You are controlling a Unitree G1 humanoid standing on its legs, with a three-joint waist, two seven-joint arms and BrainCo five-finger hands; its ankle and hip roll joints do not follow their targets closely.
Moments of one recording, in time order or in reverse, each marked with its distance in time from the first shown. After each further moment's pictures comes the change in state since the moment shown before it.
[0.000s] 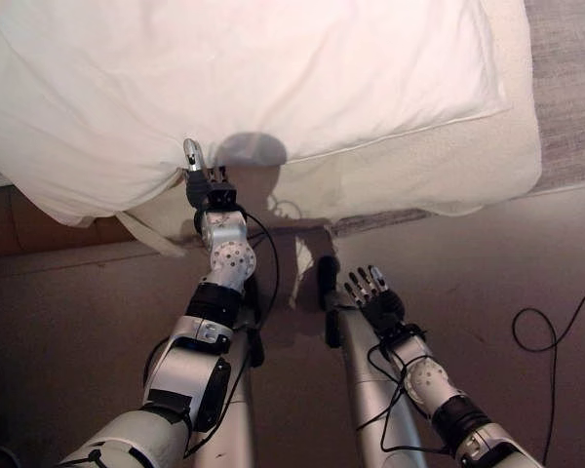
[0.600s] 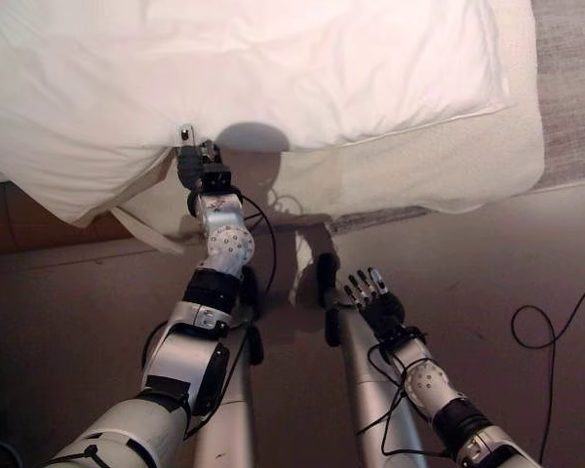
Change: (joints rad) left arm -0.054 0.022 0.000 -0.021 -0.001 -0.029 -0.039; right arm 0.006 0.002 0.005 0.000 0.000 0.000 0.003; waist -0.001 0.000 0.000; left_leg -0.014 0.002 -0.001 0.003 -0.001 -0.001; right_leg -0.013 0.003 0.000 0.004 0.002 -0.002
